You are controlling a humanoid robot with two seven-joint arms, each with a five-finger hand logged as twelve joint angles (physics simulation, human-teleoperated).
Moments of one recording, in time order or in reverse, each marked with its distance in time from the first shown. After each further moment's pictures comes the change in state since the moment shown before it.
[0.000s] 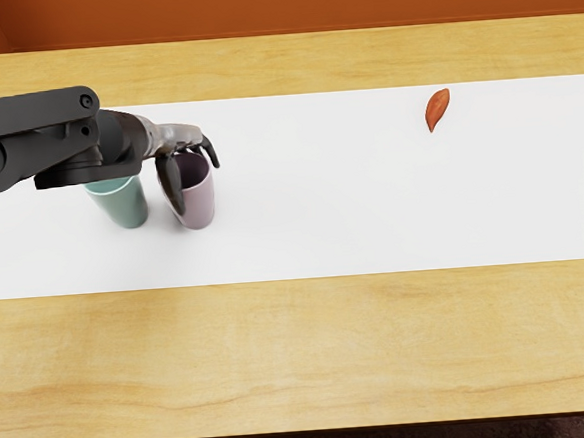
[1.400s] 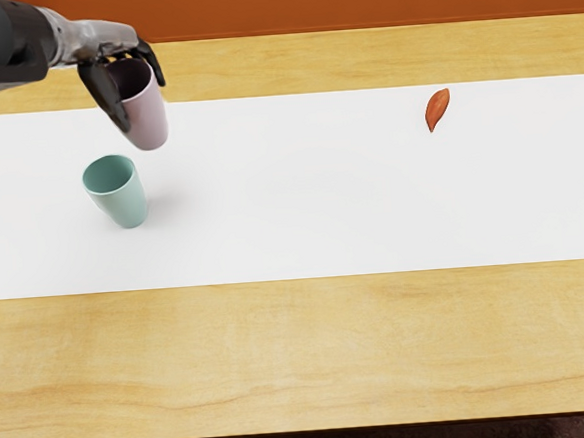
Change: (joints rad) left arm -0.299 0.241 0.049 -0.142 -0.088 -0.072 0.007; right arm 0.000 0.000 0.000 0.000 0.000 0.000 0.000
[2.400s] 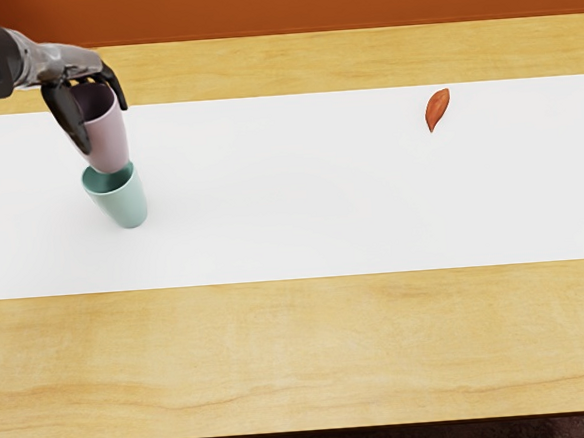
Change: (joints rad) left arm -0.028 0.038 0.121 -0.002 -0.012 -0.038 -0.002; right arm 0.000 0.000 0.000 0.000 0.000 0.000 0.000
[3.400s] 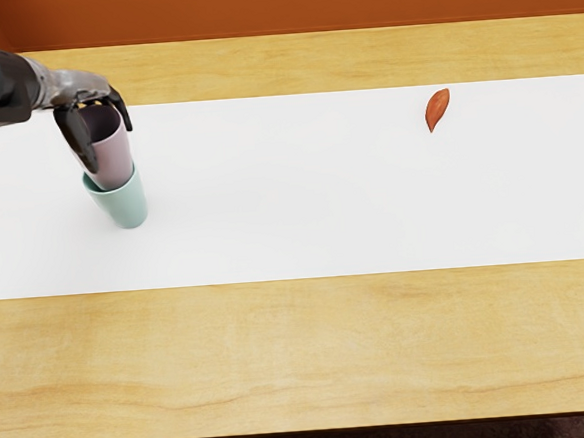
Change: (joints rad) left arm 0.065 -0.040 0.018 0.024 0.000 0.036 -0.005; right arm 0.000 0.000 0.000 0.000 0.000 0.000 0.000
